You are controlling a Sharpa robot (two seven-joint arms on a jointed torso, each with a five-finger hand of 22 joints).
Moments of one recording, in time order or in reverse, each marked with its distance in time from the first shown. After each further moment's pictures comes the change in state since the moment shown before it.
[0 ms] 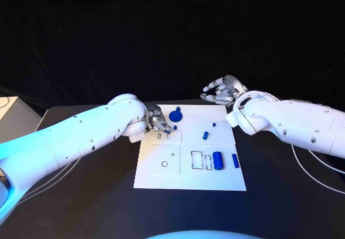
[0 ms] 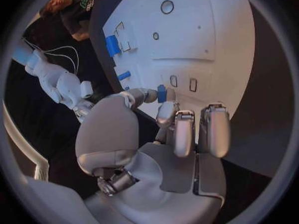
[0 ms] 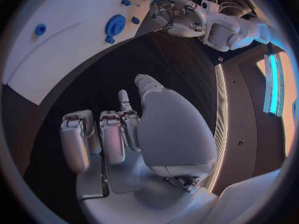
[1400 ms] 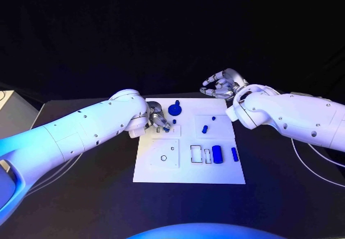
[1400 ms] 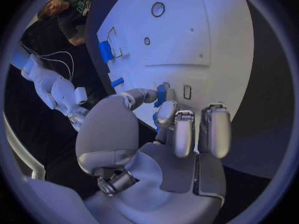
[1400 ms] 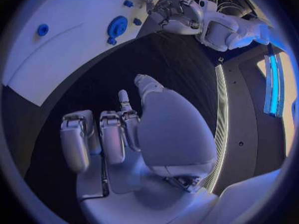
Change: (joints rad) left arm -0.002 0.036 -0.013 -0.049 -0.023 0.046 -0.012; left_hand -0.009 0.015 -0.003 -0.003 0.002 0.003 -0.003 -0.001 0.022 0.003 -0.003 0.000 -0.016 0.004 -0.004 0.000 0.000 -0.015 0.003 -0.004 0.003 0.000; right arm 0.000 -0.006 0.000 0.007 -0.007 0.000 -0.001; right_hand 0.000 0.000 0.005 0.000 0.006 0.000 0.000 0.000 0.000 0.000 0.000 0.000 0.000 0.000 0.000 0.000 0.000 0.000 0.000 0.000 0.000 0.000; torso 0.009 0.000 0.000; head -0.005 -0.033
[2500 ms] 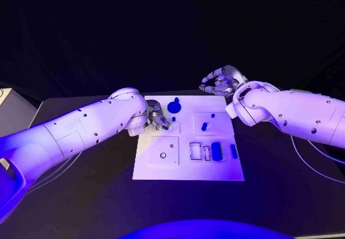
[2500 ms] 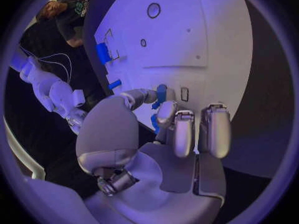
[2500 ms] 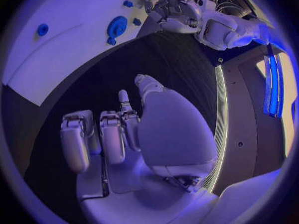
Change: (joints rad) left arm -0.004 0.006 -0.007 -0.008 -0.016 0.001 0.000; left_hand -0.004 0.004 -0.005 -0.005 -0.002 0.000 0.000 -0.009 0.036 0.000 0.000 -0.004 -0.004 0.000 0.000 0.000 0.000 0.000 0.000 0.000 0.000 0.000; right arm 0.001 -0.003 0.000 0.006 -0.007 0.000 0.000; right_hand -0.004 -0.004 0.003 0.003 0.000 0.000 0.000 0.004 0.000 0.000 0.000 0.000 0.000 0.000 0.000 0.000 0.000 0.000 0.000 0.000 0.000 0.000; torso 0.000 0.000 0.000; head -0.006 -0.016
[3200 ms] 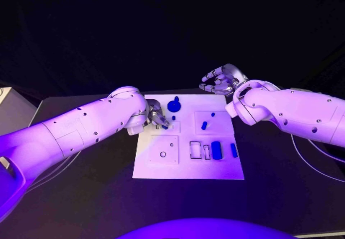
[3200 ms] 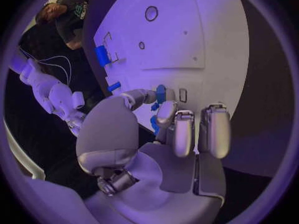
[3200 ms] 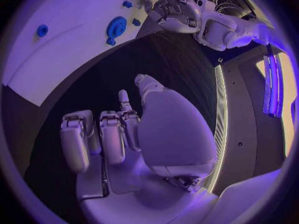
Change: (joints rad) left arm 0.001 -0.001 -0.001 -0.002 -0.011 0.023 0.001; left_hand -0.004 0.004 -0.008 -0.008 -0.005 0.000 0.000 0.001 0.073 0.004 -0.004 0.000 0.002 -0.004 -0.004 0.000 0.000 0.000 0.004 -0.004 0.000 0.000; right arm 0.000 -0.002 0.000 0.005 -0.001 0.000 0.000; right_hand 0.000 0.000 0.000 0.000 0.000 0.000 0.000 0.000 0.001 0.000 0.000 0.000 0.000 0.000 0.000 0.000 0.000 0.000 0.000 0.000 0.000 0.000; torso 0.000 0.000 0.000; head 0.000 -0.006
